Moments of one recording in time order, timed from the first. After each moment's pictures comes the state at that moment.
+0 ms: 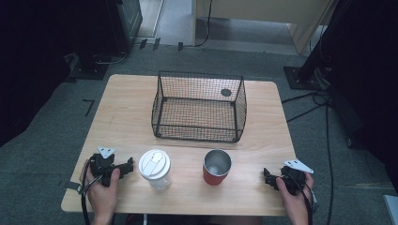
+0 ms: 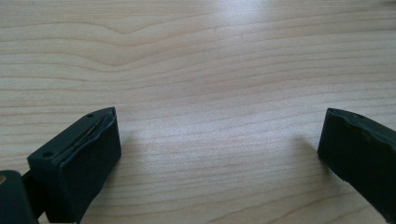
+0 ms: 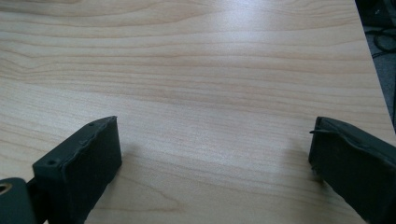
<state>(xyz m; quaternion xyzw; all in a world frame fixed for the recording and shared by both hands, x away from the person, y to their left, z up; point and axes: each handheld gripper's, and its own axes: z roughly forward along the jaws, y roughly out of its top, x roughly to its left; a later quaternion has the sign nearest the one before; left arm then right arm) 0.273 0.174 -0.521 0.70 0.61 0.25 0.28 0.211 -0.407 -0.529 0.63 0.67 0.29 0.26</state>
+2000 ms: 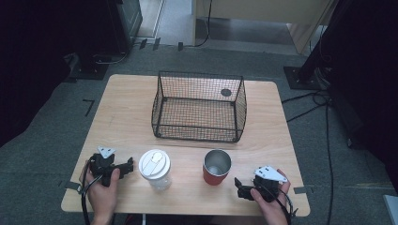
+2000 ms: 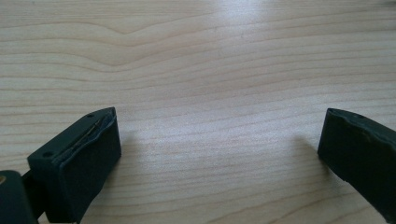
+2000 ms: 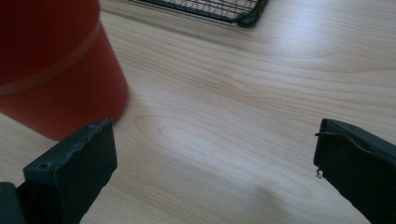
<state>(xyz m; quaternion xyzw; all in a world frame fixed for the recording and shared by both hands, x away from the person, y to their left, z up) 0.273 0.174 -0.521 0.70 0.61 0.25 0.28 0.183 -0.310 -0.499 0.54 0.73 0.36 0.23</state>
